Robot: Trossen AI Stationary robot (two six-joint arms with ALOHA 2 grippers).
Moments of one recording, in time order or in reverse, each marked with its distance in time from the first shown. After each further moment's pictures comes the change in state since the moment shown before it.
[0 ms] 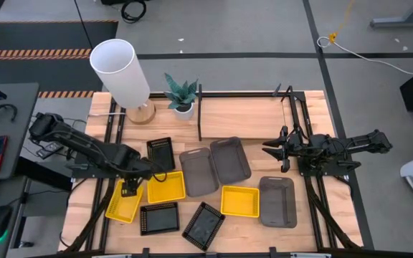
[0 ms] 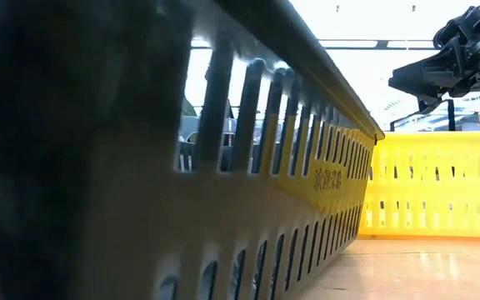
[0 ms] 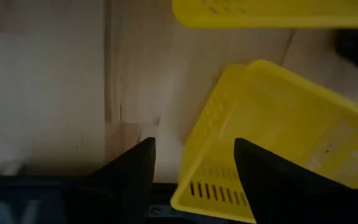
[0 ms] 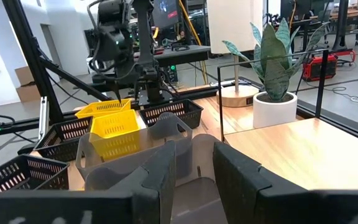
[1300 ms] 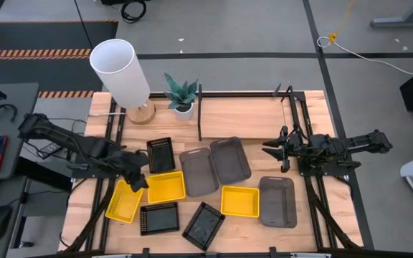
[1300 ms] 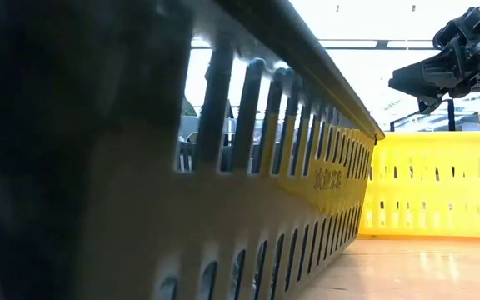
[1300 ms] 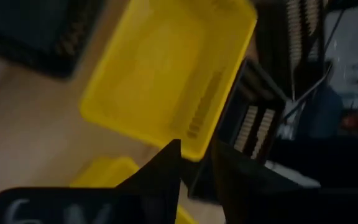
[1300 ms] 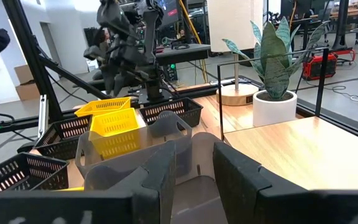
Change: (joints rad) left arm 0.001 -0.408 -0.210 0.507 0.041 -0.657; right arm 0.000 0.000 0.000 -0.007 0.000 0.000
